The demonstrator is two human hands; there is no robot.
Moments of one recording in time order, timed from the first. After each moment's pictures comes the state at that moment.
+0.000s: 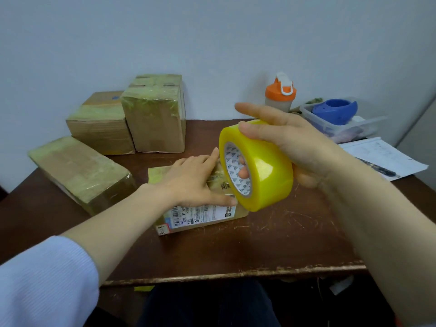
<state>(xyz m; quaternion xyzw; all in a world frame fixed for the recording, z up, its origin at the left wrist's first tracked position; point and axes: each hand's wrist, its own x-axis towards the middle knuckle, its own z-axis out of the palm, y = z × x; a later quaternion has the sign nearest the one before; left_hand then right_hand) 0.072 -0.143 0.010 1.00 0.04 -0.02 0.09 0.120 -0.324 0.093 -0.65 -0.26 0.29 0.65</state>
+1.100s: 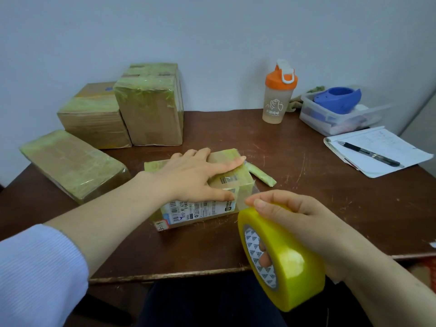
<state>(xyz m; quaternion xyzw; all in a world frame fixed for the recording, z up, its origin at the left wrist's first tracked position) 0.075 -0.145 0.011 1.00 0.00 -0.09 -0.01 0.076 -0.371 0.025 -0.66 -0.15 0.40 0.63</state>
